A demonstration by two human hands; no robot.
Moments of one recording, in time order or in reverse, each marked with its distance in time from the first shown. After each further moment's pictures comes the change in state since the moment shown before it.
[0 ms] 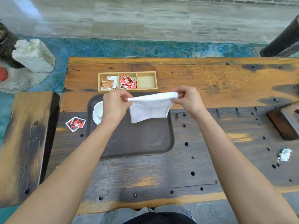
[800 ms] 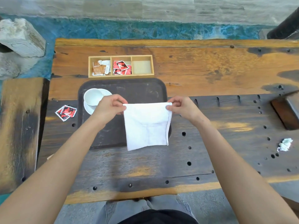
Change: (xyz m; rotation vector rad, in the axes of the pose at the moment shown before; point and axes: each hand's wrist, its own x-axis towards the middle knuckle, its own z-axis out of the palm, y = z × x) left_hand -0.019 -0.053 0.029 -0.288 -0.389 -0.303; right_hand -0.021 0.078 0.020 0.043 -0.274 0.126
